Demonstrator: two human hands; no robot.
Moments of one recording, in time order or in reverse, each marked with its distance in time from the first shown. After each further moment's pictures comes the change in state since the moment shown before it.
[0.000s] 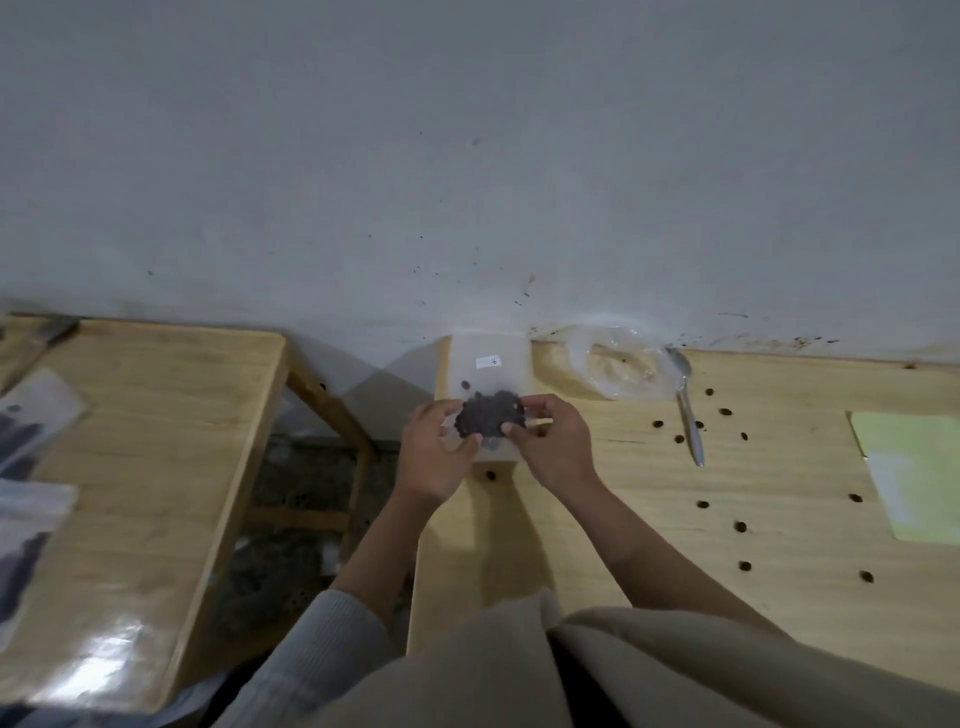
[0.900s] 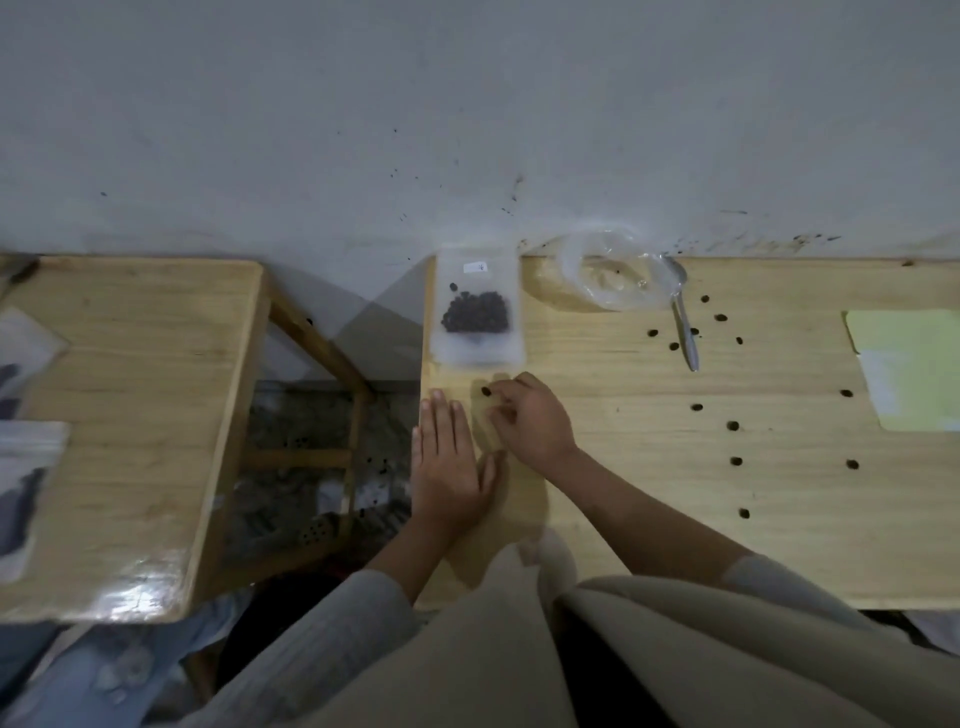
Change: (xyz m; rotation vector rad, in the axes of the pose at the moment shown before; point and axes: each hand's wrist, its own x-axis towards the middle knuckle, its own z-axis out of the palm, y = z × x) left_hand -0.088 -0.081 0.059 0.702 -0.104 0.201; right_hand -0.048 0.058 0.025 -0.433 -0.171 -0.284
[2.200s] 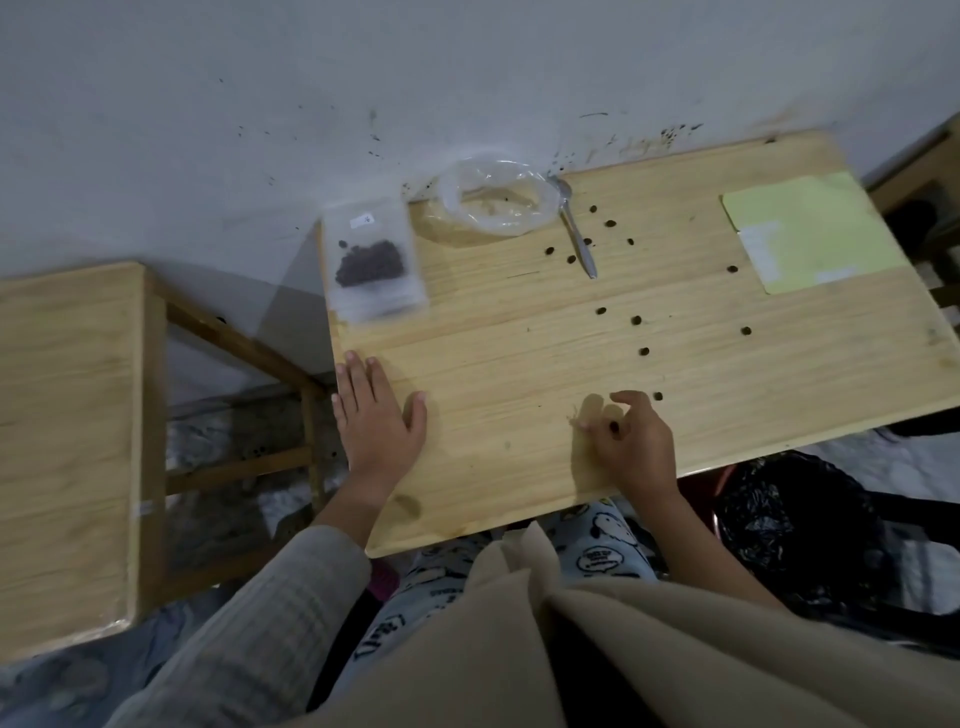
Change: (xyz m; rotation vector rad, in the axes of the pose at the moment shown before) left_hand -0.004 0.007 0.005 0.008 0.049 -0.072; right_hand -0.179 0.100 -0.068 0.107 0.317 0.624
